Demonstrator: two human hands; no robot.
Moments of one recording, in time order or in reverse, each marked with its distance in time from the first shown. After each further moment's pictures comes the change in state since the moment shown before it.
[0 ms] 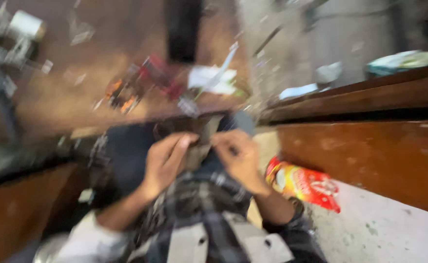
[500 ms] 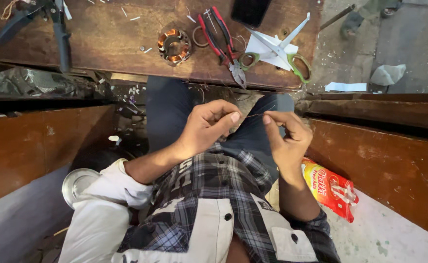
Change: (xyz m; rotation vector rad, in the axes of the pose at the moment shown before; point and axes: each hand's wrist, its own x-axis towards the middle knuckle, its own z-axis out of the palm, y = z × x) left_hand -0.002 0.002 0.000 -0.391 -0.108 -0.133; right_hand 0.003 -0.002 -0.009 0.023 -0.004 0.055
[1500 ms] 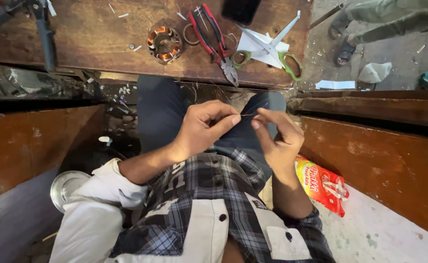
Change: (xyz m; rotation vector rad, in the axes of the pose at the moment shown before) left_hand 0.002 0.008 0.011 0.225 0.070 0.121; right_hand 0.000 -0.011 -0.003 0.020 -0.031 -0.044
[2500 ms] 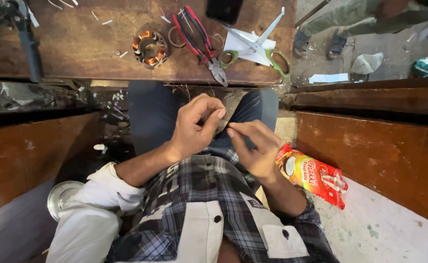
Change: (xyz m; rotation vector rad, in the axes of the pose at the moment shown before) left_hand 0.009 -0.006 0.005 0.147 0.078 0.208; right_hand -0.009 -0.022 0.014 -0.086 -0.050 -0.123
